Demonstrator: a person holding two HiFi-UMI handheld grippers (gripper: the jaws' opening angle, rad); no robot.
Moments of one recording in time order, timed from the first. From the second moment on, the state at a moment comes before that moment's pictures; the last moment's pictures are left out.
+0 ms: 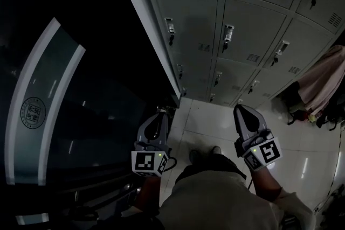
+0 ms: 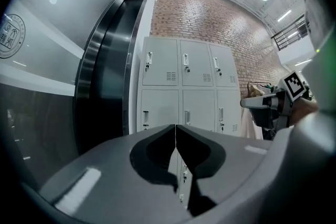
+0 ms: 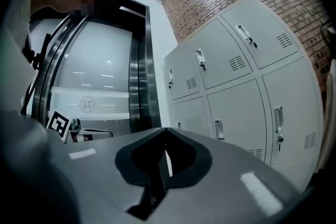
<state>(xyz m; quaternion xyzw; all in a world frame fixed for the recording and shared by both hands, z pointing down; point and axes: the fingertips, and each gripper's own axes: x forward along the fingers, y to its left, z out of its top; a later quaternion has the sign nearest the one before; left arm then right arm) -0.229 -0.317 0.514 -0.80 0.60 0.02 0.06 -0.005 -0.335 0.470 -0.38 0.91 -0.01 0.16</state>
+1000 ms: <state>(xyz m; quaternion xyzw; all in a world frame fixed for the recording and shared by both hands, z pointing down) -0.239 -0.370 0.522 -0.75 0.66 0.04 0.06 -0.128 -0.525 0.578 -0.34 0.94 -0.02 0.03</state>
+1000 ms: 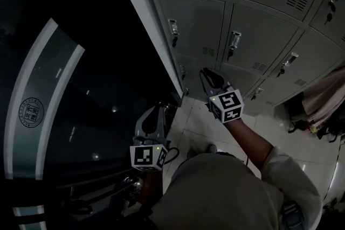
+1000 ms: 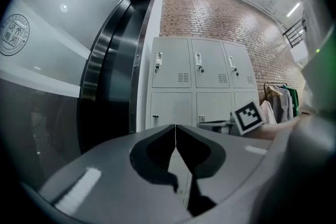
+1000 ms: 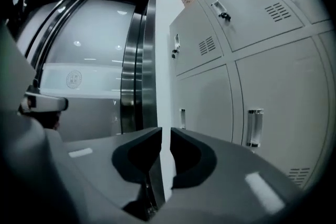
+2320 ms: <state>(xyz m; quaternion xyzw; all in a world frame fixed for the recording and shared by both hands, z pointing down) -0.318 -0.384 0.629 -0.74 0.67 -0.04 -0.06 -0.305 -0.754 0.670 -0.40 0.91 0.00 -0.13</state>
